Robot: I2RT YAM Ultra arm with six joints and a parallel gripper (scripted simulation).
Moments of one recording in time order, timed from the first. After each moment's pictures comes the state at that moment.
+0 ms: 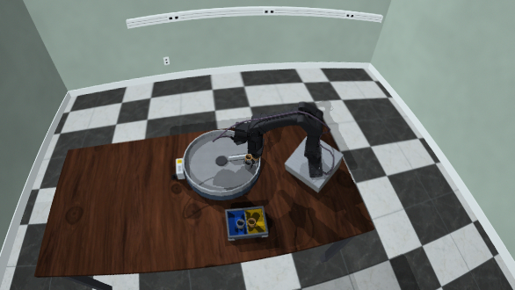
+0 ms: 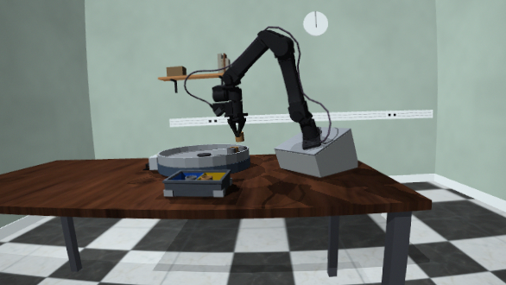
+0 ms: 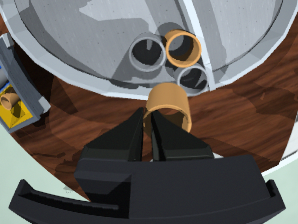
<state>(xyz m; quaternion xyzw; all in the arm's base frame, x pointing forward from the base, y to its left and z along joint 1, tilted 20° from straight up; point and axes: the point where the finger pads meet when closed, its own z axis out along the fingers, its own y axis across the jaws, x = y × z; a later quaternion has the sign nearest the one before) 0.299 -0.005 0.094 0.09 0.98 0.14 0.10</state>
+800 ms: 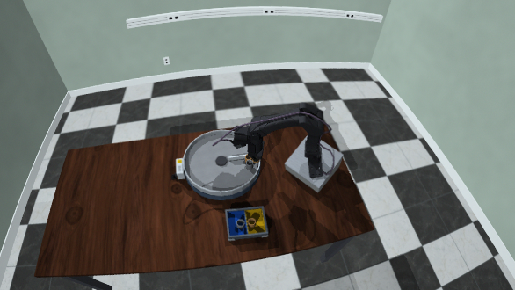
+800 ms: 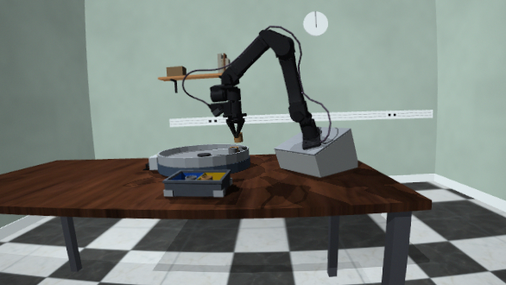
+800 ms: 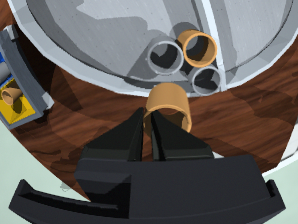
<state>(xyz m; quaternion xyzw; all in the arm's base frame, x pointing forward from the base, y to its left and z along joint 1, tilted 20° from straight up) 0.299 0.012 0.098 0.08 0.98 0.14 0.10</state>
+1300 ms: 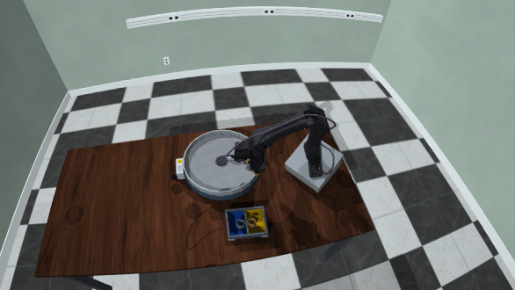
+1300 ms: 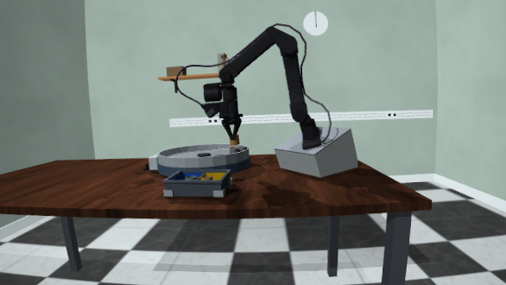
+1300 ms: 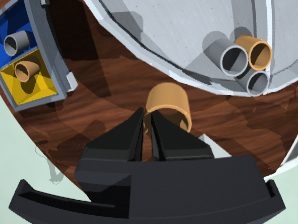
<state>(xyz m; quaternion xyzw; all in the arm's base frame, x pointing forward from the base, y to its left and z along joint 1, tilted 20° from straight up) 0.288 0.083 0.113 0.02 0.99 0.14 0.10</state>
